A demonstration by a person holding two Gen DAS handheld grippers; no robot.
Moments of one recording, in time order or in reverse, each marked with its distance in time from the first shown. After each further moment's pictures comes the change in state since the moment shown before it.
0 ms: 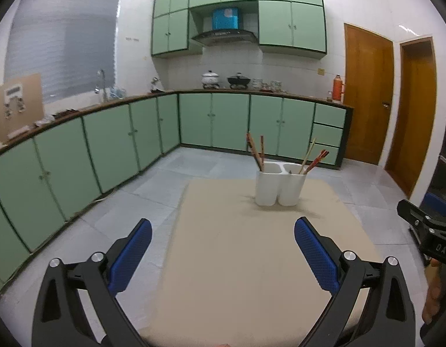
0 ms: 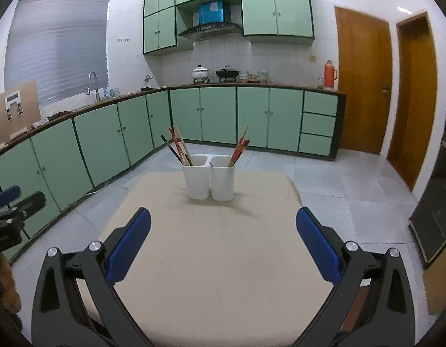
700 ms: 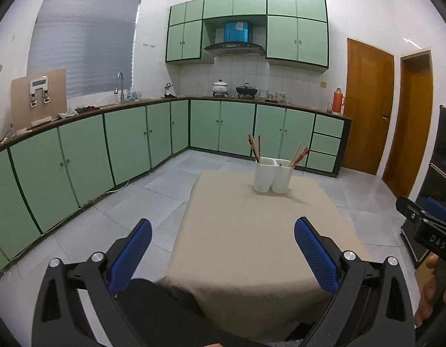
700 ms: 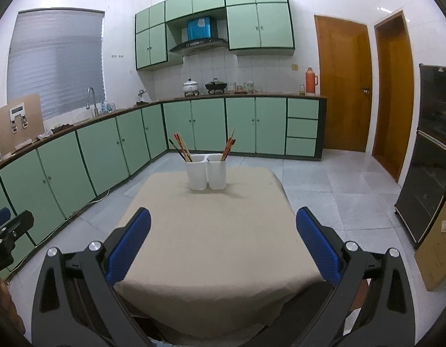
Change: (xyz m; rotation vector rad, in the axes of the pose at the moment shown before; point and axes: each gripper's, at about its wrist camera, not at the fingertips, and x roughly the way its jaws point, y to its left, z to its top) left arm -0.156 0.003 -0.060 -0.055 -0.042 0.009; right arm -0.154 0.012 -0.049 0.053 -0.067 -0.042
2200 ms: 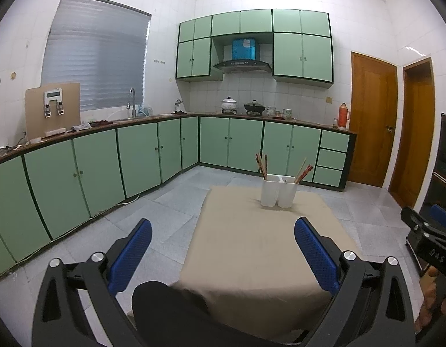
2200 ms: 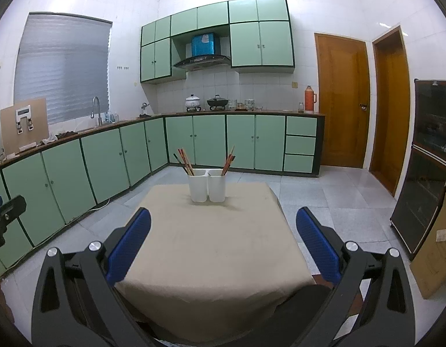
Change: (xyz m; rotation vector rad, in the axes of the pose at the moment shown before) left arm -0.043 0.010 0.002 -0.004 -0.085 0.053; right arm -0.041 0.001 -0.007 -0.015 -0.080 -0.001
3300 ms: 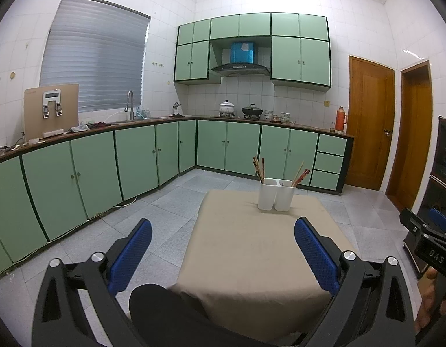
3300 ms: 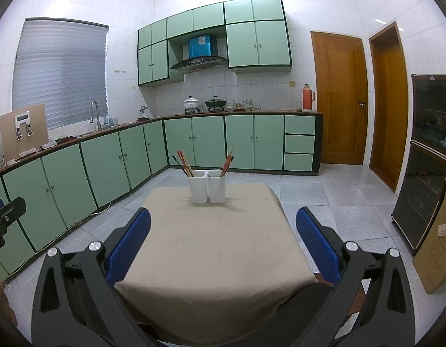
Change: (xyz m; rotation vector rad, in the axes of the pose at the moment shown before) left arm -0.008 -0.001 0.003 -0.005 -0.019 -0.015; right arm -0.004 0.001 0.002 0.015 -0.003 0.001
